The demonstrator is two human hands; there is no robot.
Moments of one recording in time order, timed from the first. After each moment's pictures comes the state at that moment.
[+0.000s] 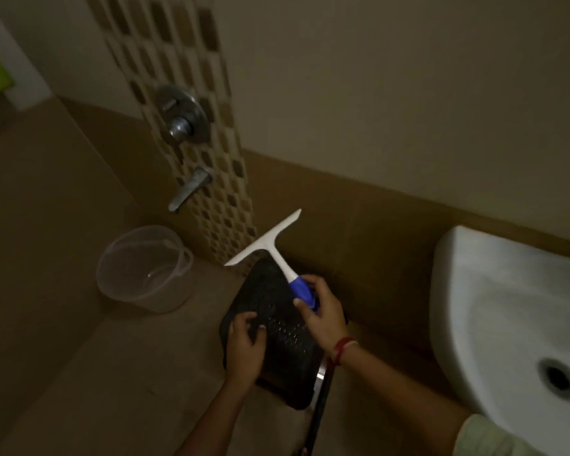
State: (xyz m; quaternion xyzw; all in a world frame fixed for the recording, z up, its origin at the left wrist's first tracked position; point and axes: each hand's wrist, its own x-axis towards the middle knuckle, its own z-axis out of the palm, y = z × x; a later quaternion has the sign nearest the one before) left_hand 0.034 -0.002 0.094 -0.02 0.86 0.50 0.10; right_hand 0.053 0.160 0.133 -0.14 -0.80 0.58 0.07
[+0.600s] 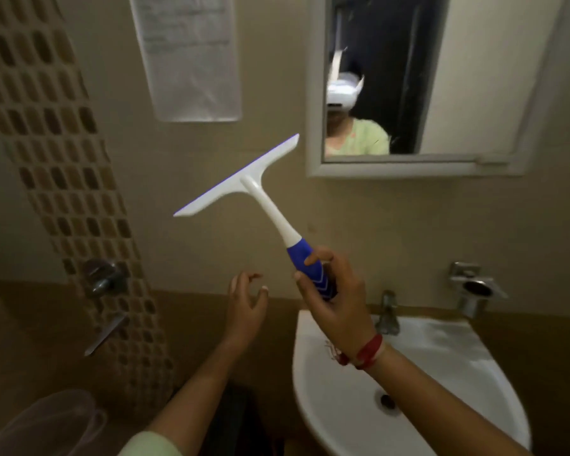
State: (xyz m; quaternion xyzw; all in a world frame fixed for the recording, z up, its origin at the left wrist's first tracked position) left_hand 0.132 0.196 0.396 0.32 0.76 0.56 -0.10; right_hand 0.283 0.275 0.470 0.03 -0.76 0.40 0.51
